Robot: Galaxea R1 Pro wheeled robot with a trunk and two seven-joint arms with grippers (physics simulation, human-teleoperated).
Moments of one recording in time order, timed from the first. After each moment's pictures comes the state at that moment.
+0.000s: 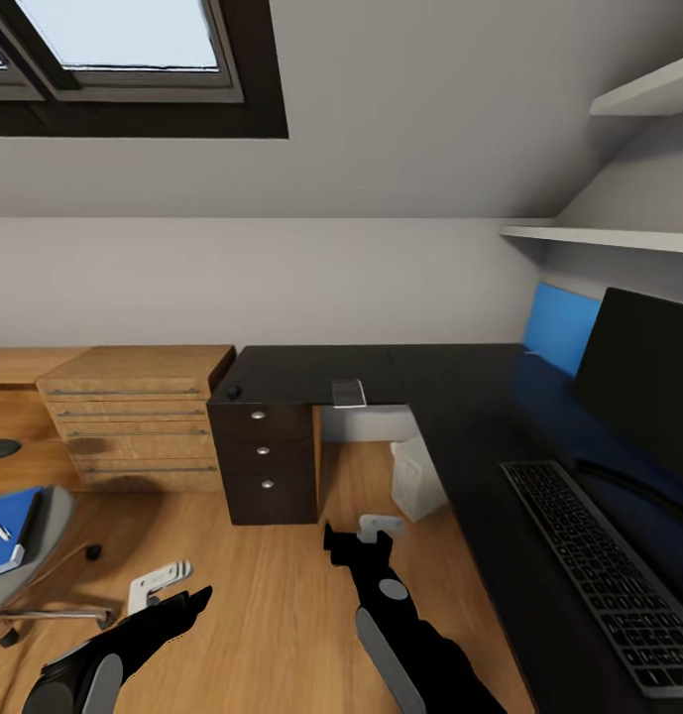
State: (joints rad) left arm -0.03 -0.05 0.23 -1.62 0.27 0.78 0.03; right arm -0.41 0.17 0.53 -1.04 -0.42 0.15 -0.41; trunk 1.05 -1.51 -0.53
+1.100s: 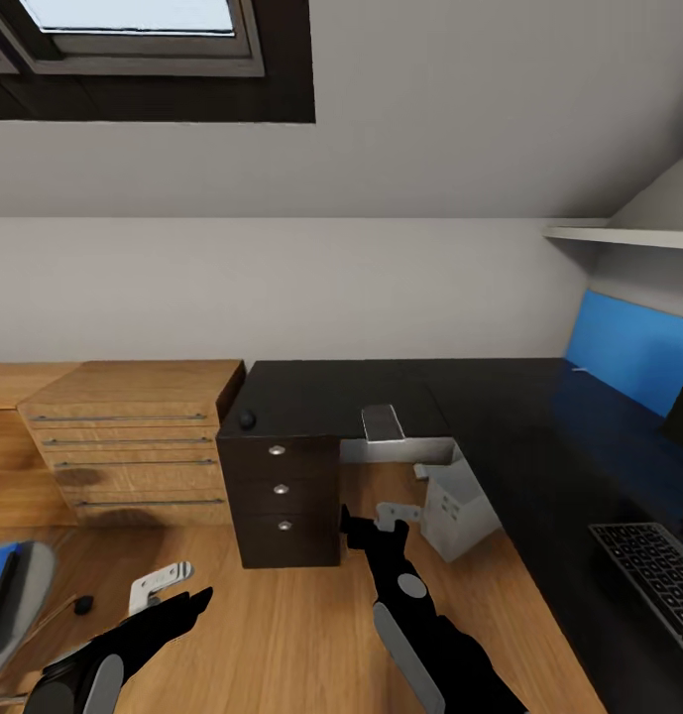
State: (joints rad) left arm -0.03 -0.05 0.22 -1.61 0.27 0.78 0.03; right arm -0.41 0.12 0.53 -1.10 -0.41 0.07 -0.41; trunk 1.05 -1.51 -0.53
